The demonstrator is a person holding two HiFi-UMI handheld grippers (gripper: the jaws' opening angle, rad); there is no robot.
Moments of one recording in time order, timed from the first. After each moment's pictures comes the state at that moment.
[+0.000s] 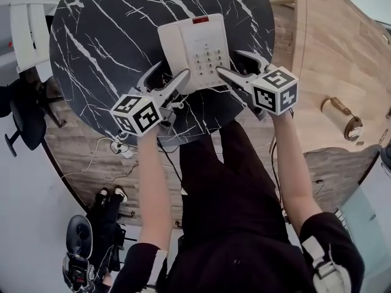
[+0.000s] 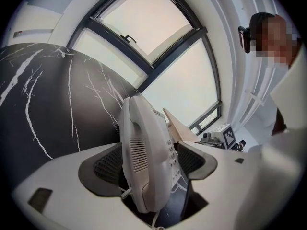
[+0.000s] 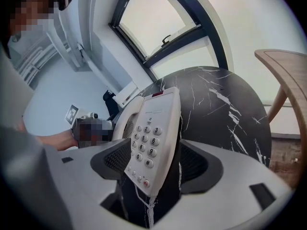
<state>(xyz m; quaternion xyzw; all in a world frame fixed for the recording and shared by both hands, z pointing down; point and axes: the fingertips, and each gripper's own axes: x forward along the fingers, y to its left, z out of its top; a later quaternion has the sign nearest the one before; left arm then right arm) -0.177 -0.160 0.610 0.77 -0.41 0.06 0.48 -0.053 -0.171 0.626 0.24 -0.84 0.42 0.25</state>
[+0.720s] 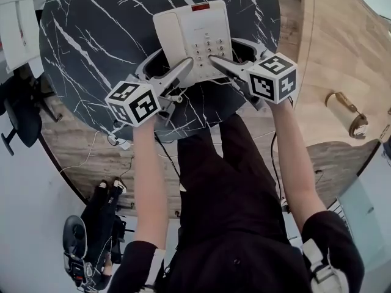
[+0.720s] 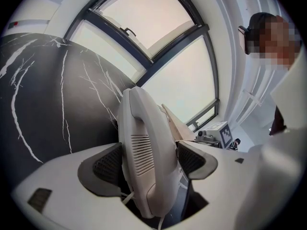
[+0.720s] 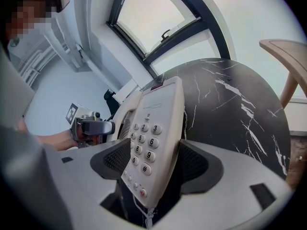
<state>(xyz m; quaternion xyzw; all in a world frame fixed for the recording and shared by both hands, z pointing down) -0.168 -0.166 0.626 0.78 -0.39 0.06 0.50 -0.072 -0.173 0.645 0.22 -0.84 0.43 0.25</state>
